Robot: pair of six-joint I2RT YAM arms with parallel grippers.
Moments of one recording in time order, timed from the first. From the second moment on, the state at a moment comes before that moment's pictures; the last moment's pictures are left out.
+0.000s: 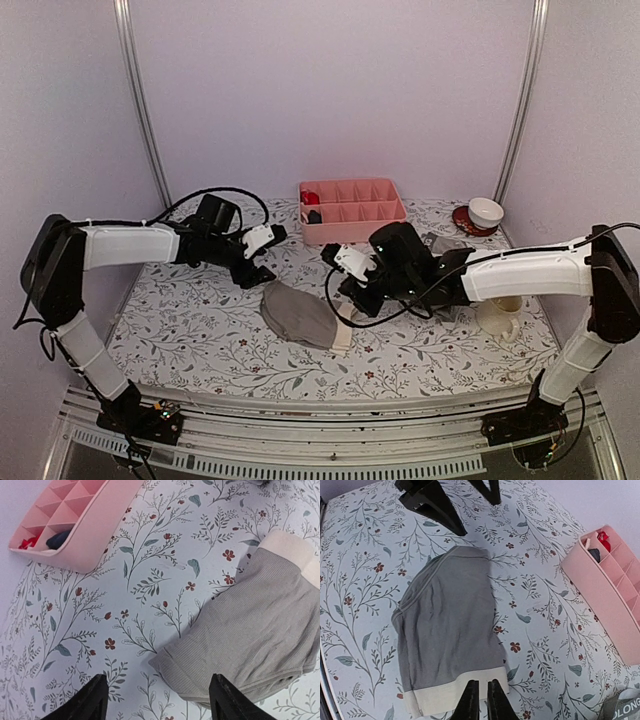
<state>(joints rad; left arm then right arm) -0.49 1.67 1.05 -0.18 0.26 0.64 0.97 1.64 1.05 -0.07 0.03 -0.25</state>
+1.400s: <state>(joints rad) -0.48 1.57 1.01 -0.22 0.24 0.75 0.83 2.00 1.18 -0.09 -0.08 -0.03</state>
